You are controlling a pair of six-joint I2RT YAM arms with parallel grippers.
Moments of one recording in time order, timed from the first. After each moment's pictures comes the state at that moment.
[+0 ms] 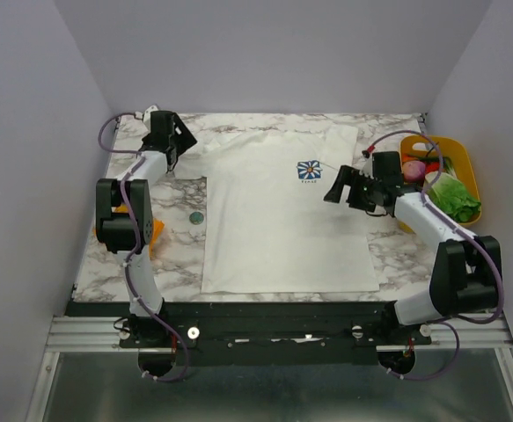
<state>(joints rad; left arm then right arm) -0.03 2.02 1.46 -0.05 -0.11 -0.61 0.13 1.46 0.89 -0.31 -0.33 0.37</state>
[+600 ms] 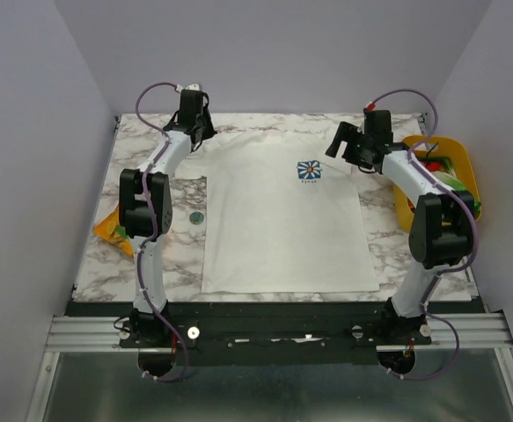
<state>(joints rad) -0.17 2.16 1.85 -0.24 -0.03 -0.40 0.13 1.81 1.40 -0.29 -0.10 0.40</state>
